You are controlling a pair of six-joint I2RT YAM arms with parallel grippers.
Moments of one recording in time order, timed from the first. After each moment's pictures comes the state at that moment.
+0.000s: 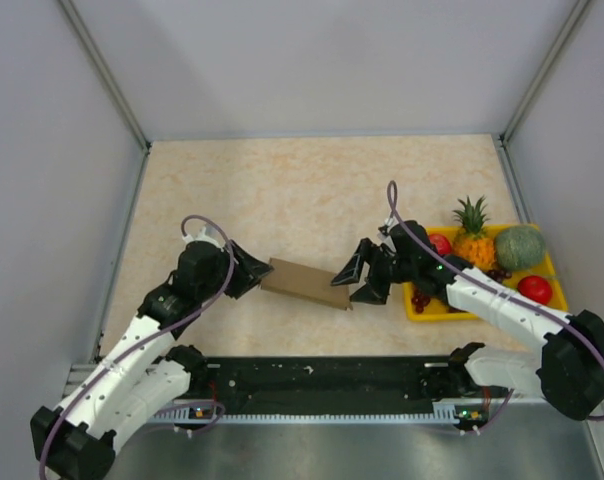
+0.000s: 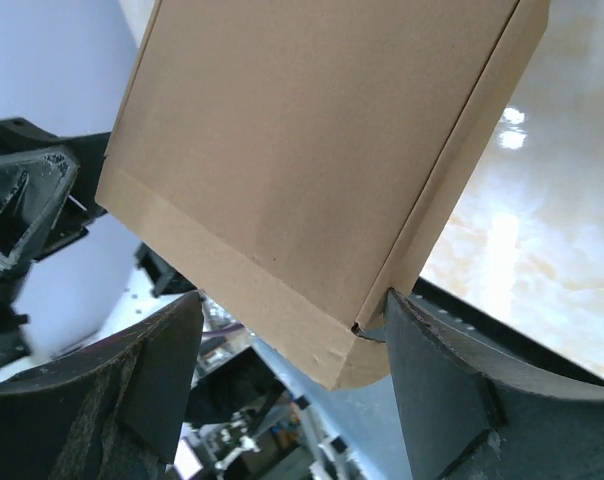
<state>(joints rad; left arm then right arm) -0.48 0.75 0.58 -0.43 0.16 -1.08 0.63 1.15 0.67 -0.25 -0.51 1.13</state>
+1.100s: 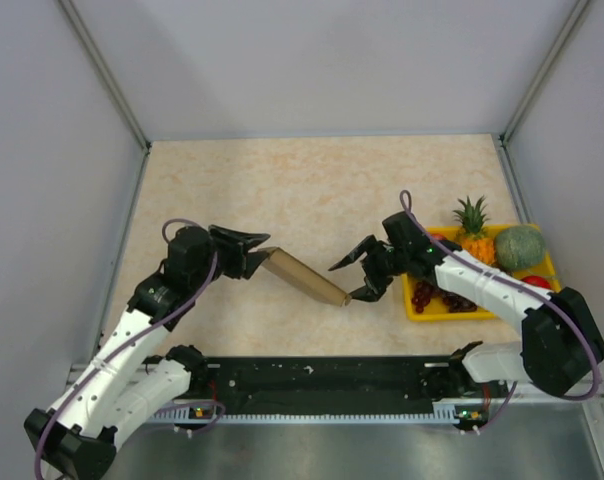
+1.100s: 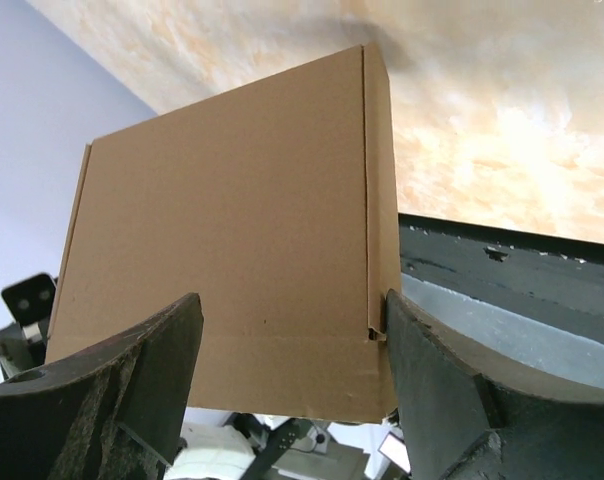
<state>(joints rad) -0.47 0.77 0.75 -0.48 0.10 -1.68 0.59 1.28 0.76 -0.37 -0.54 1.57</state>
